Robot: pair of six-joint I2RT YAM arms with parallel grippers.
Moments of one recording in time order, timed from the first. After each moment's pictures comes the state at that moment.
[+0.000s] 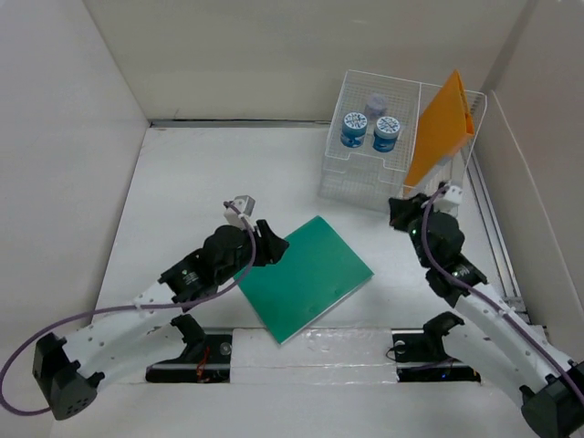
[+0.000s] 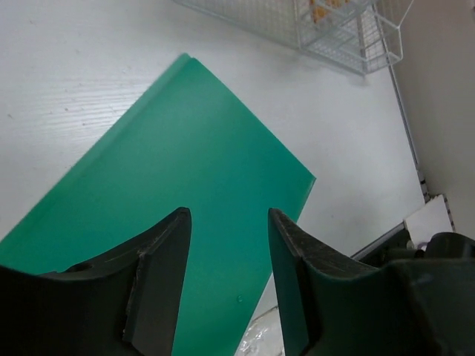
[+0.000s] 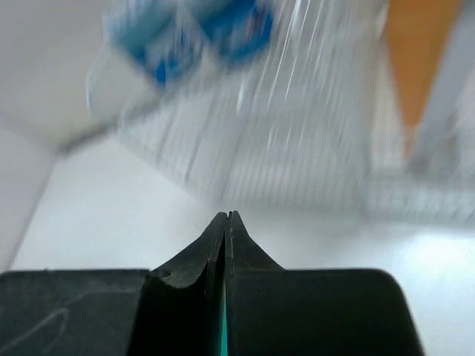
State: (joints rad) left arm -0.83 0.74 0.61 -0.26 -0.18 -0.73; right arm 0.43 0.78 0.60 0.17 0.41 0.53
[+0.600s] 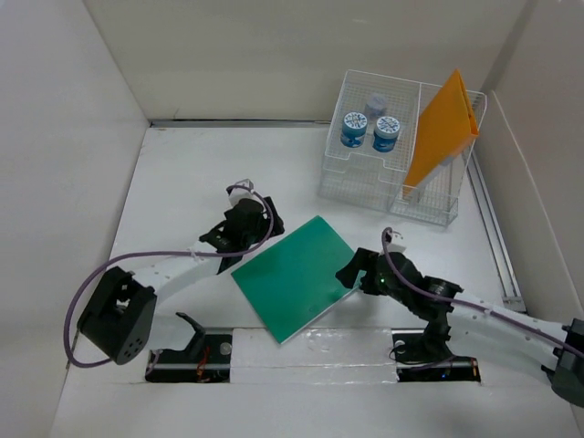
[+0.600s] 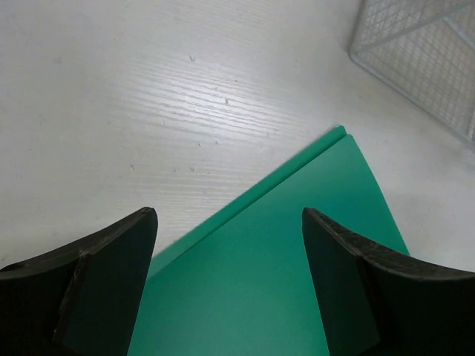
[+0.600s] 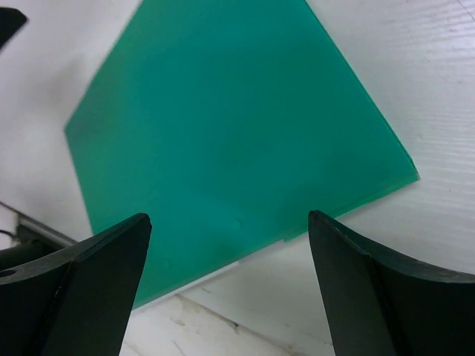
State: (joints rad) left arm -0.63 1.25 0.64 -0.02 -0.28 -0.75; right arm 0.91 0.73 0.35 -0.21 0.26 0.98
